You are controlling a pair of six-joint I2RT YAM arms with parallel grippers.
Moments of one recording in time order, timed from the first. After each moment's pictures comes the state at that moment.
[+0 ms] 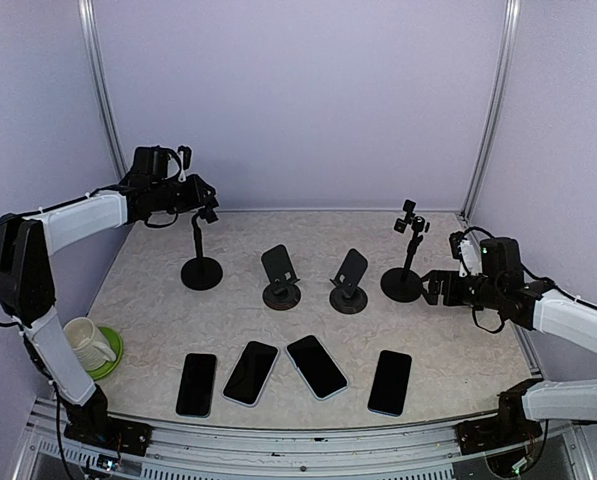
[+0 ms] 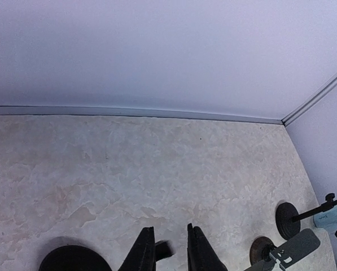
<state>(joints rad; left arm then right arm) -0.27 1.73 1.38 -0.10 0.22 -0.38 0.30 1.03 0.54 -0.10 -0.15 0.27</state>
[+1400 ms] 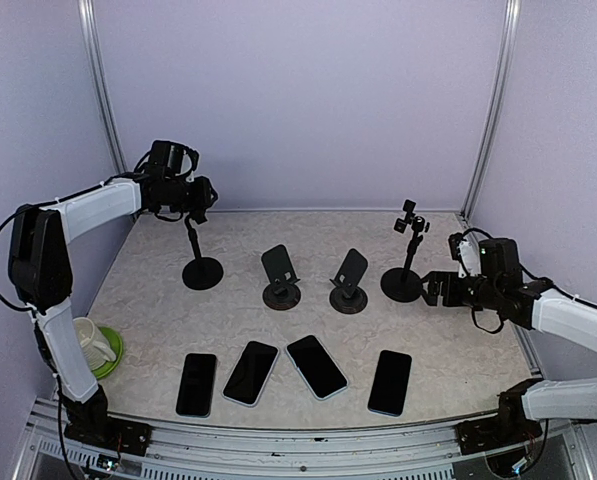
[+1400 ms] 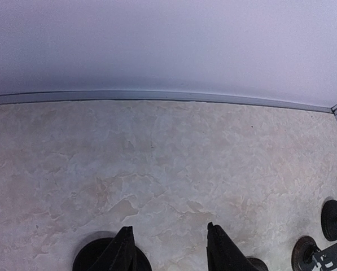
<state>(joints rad) -0.30 1.86 1.58 -0.31 0.06 -0.31 0.30 1.04 0.54 -0.10 -0.14 0.27</state>
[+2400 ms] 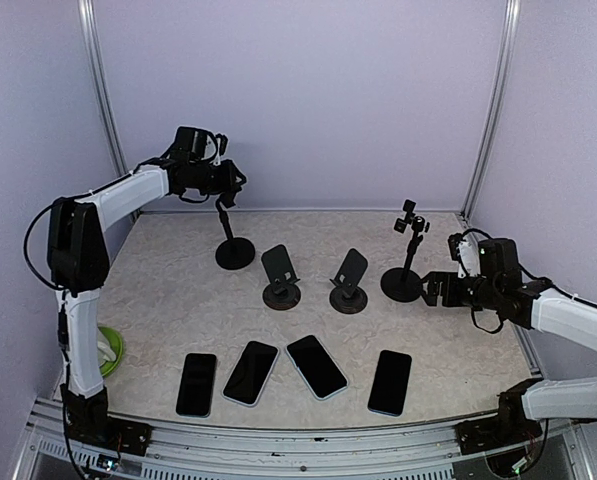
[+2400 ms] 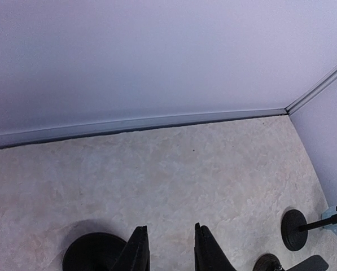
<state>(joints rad) -0.34 2.12 1.95 -0.36 0.21 -0.32 0.30 1.05 0.54 -0.10 -0.14 0.27</state>
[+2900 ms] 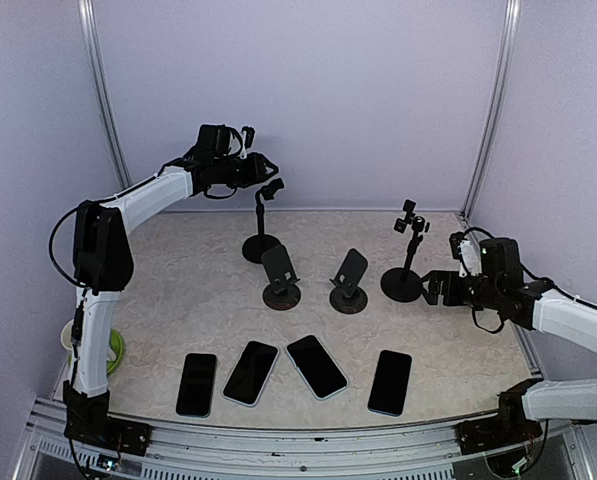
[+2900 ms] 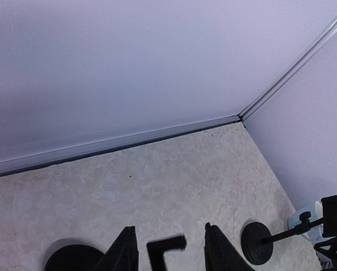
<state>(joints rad) -0.41 2.29 2.18 -0.27 0.34 -0.40 0.30 1.03 0.54 -0.10 -0.14 0.27</state>
